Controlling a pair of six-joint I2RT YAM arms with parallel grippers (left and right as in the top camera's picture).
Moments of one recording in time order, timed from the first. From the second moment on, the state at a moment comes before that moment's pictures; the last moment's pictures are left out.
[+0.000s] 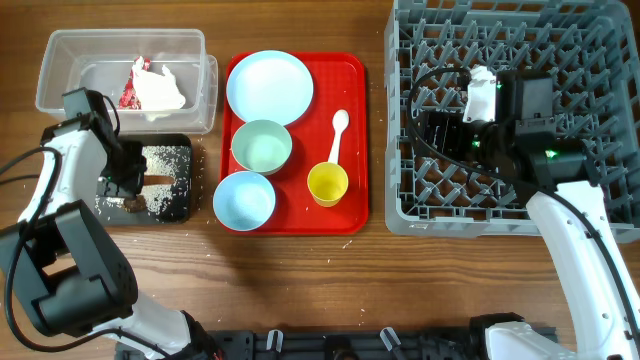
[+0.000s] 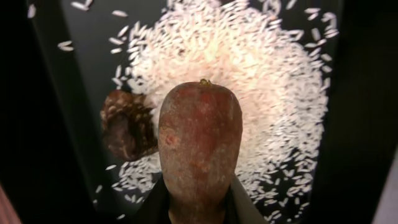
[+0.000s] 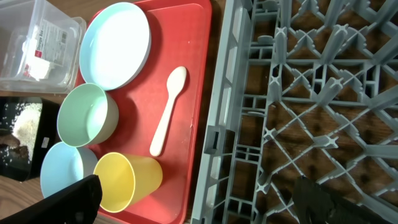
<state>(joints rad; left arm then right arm) 0.35 1.79 1.20 -0.85 -0.06 -1.16 0.11 1.31 1.15 -0.76 -0.33 0.21</state>
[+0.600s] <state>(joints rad) 0.19 1.57 1.32 -0.83 0.16 -0.59 0.11 1.31 1.15 -0.76 -0.33 0.21</state>
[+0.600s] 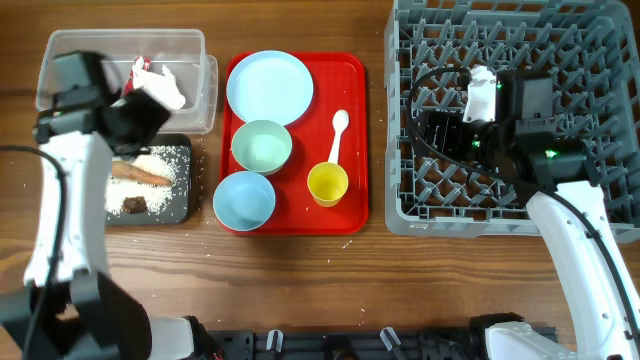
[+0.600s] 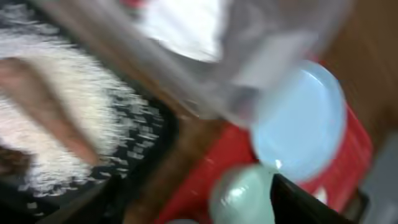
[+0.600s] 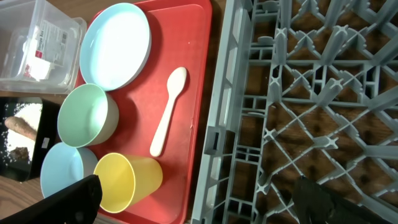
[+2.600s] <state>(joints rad) -0.13 1.81 1.38 -0.68 1.55 -0.41 0.25 1.56 1.15 0.07 -1.28 0.23</state>
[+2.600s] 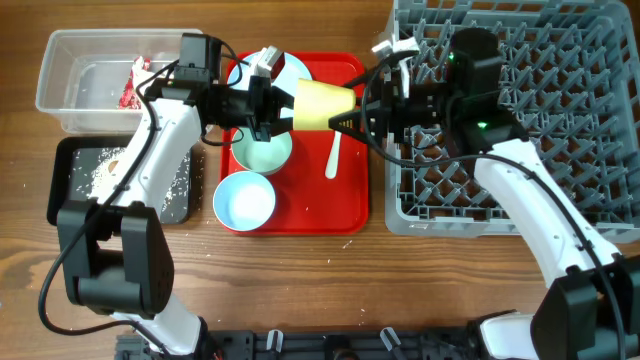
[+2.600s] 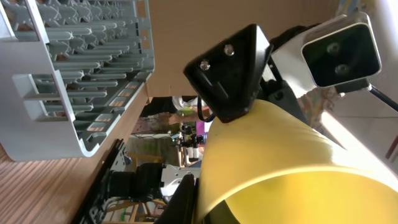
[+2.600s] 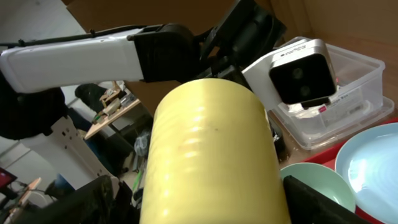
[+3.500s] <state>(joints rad) -0.14 1.81 1.38 -0.67 1.32 -0.42 -0.09 1.43 1.25 -0.73 -0.83 0.21</state>
